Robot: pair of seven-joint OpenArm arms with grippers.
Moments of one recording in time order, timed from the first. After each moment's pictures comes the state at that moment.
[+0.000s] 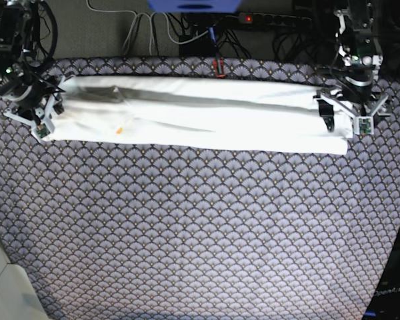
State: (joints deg) left arm 21.2 -11.1 -18.7 95.0 -2.2 -7.1 18.2; right arm -18.7 18.5 22.2 103.1 7.5 40.1 -51.0
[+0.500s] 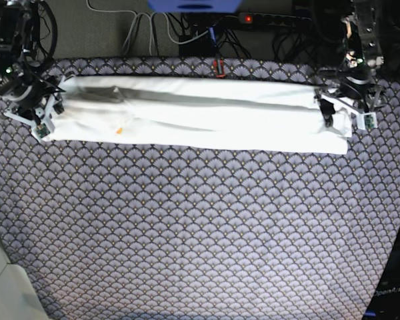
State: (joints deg) left arm 19.0 -13.0 -18.5 85.5 -15.0 -7.1 17.2; right arm -18.7 18.5 22.2 103.1 7.5 40.1 -51.0
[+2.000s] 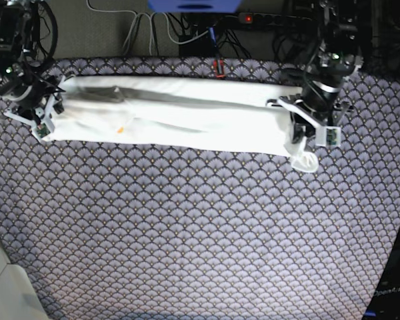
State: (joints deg) left arm 22.2 -8.5 -4.7 110.0 -16.5 -6.5 30.6; right arm -18.7 18.5 22.2 103.0 7.5 40.1 -51.2
